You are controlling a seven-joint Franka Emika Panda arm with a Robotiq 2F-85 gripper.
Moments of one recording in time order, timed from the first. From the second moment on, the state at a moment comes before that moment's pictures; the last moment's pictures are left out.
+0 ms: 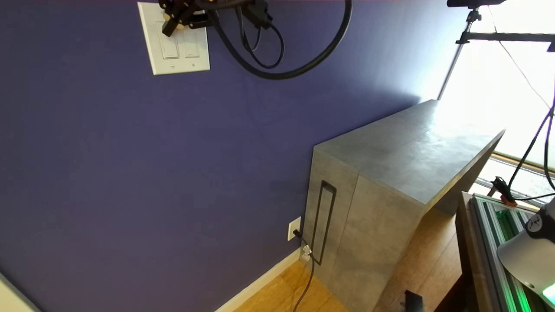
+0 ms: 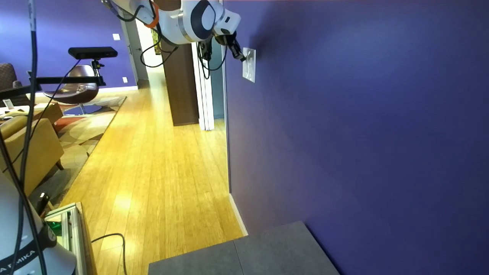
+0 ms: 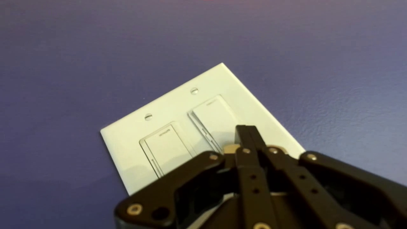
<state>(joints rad) 0.11 0.26 0.15 -1.72 -0.21 2.83 1.04</state>
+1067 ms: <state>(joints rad) 0.19 0.10 0.16 -1.67 -0.10 2.21 0.83</state>
